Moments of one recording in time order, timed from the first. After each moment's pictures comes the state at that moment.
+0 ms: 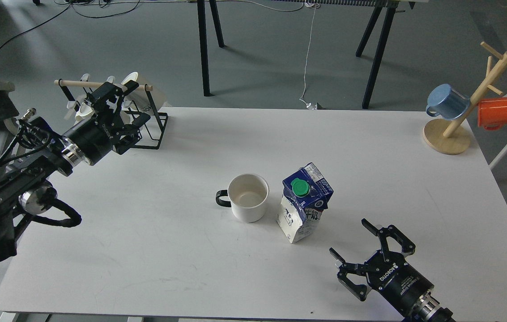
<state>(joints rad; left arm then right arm) -0.58 0.51 -0.69 -0.77 0.57 -0.49 -0.49 -0.16 -0.49 0.82 1.42 0.31 0.49 0.03</state>
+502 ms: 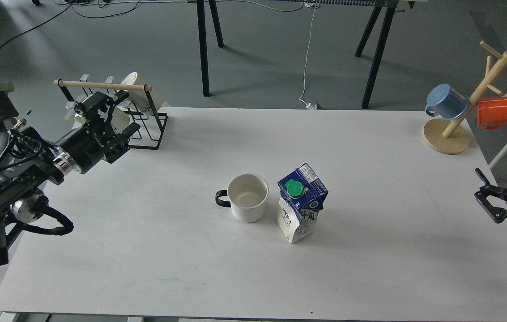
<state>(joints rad) -0.54 0.53 -0.69 -0.72 0.56 -0.49 -0.49 -0.08 -0.72 1.31 1.24 0.32 0.49 0.03</state>
